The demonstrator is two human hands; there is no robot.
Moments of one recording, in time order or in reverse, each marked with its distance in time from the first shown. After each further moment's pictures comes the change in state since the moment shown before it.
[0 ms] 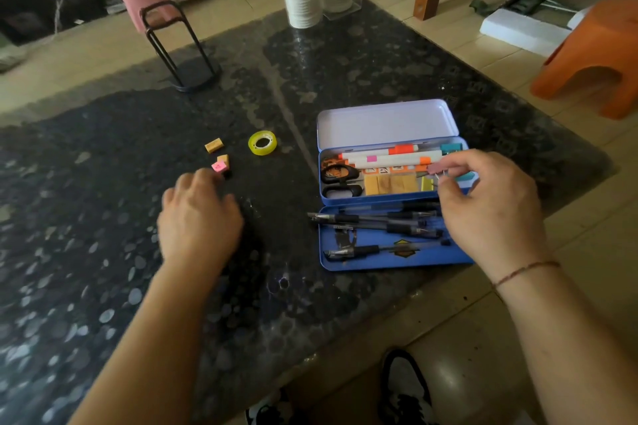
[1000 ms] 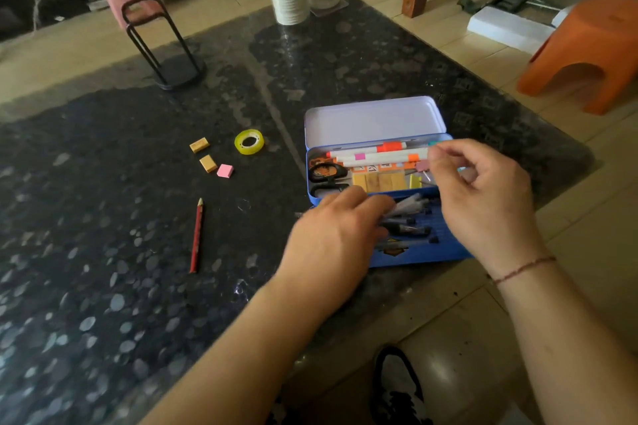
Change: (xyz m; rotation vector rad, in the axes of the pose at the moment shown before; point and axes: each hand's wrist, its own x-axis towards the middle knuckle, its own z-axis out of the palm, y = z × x) left_hand -0.077 0.103 0.018 -0.212 -0.243 0.815; right_hand 0.003 -0.008 -0.007 0.287 0.011 0.013
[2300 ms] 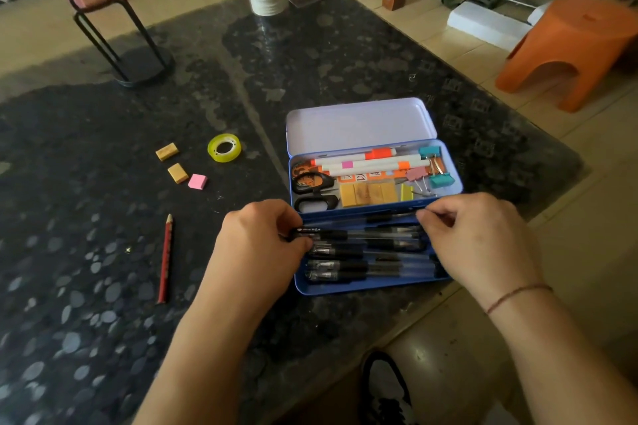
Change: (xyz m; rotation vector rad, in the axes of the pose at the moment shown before) left_hand 0.006 -0.048 -0.022 -0.172 -0.109 -0.618; right_hand -0.008 0.021 -0.001 -0.574 -0.159 0.114
